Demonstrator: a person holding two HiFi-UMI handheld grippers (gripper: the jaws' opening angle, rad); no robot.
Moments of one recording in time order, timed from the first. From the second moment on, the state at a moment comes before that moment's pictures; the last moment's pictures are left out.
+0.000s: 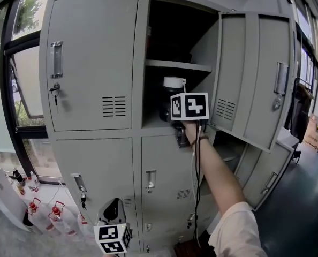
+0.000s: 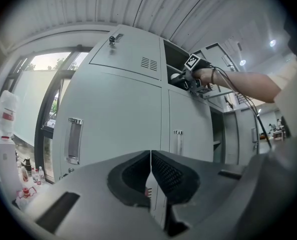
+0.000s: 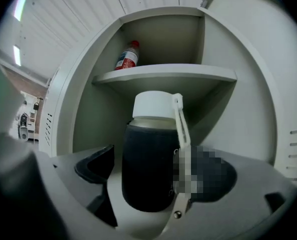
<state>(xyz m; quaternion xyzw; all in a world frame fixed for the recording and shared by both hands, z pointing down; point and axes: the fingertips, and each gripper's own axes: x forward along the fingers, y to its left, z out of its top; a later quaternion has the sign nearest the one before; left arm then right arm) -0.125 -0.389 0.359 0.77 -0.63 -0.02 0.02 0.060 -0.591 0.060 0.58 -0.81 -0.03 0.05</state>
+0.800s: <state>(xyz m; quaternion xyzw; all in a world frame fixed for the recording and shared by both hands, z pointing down) -0.133 -0.397 0.363 0.77 -0.64 -0.02 0.03 0.055 -0.623 0.060 0.57 -0.82 0.00 0.06</state>
